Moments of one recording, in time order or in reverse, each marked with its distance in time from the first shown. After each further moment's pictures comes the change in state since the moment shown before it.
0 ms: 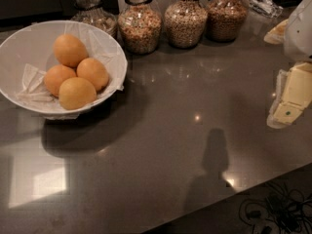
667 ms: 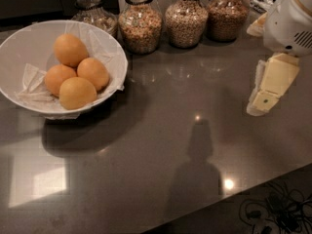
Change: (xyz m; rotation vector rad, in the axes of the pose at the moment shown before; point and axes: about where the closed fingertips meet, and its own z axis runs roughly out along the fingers) arm -0.029 -0.018 0.009 0.014 -0.052 -0.027
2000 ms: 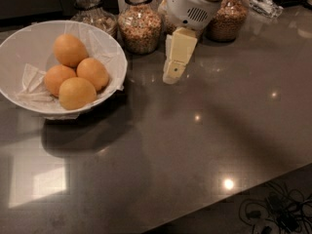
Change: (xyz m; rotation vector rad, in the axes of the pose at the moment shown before) arm -0.171 -0.042 0.050 -0.027 -0.205 -0.257
